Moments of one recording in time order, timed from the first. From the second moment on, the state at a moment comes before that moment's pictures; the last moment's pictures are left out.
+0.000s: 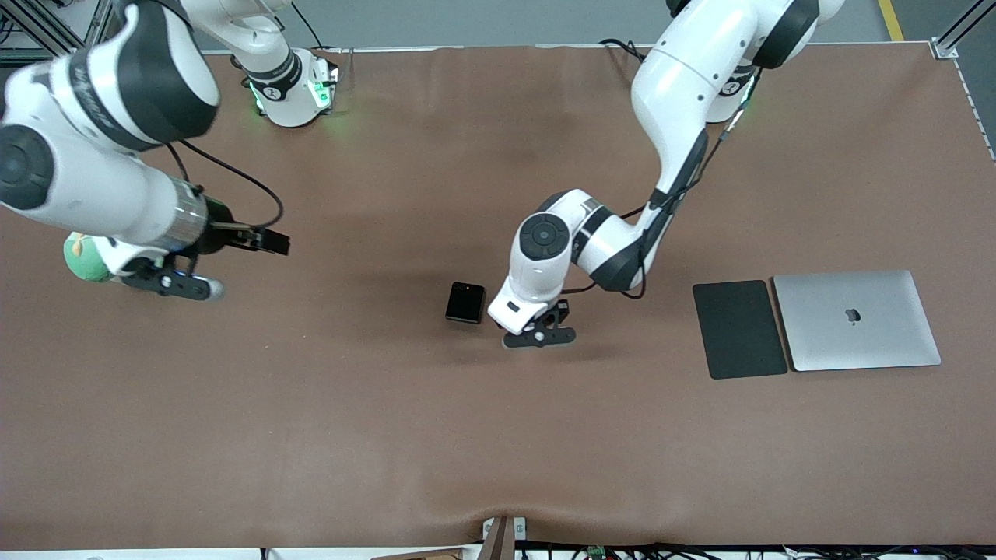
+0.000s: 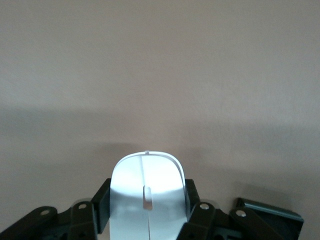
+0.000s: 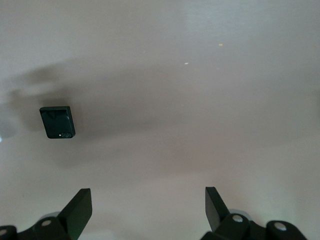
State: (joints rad) left arm -0.60 0.81 -0.10 -1.35 0.14 2.28 -0.84; right arm 0.20 0.23 0.05 -1.57 0.13 1.60 0.43
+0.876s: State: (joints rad) left arm -0.37 0.55 -0.10 -1.57 0.14 2.17 -0.56; right arm 0.41 0.57 0.05 -1.56 0.13 2.03 0.49
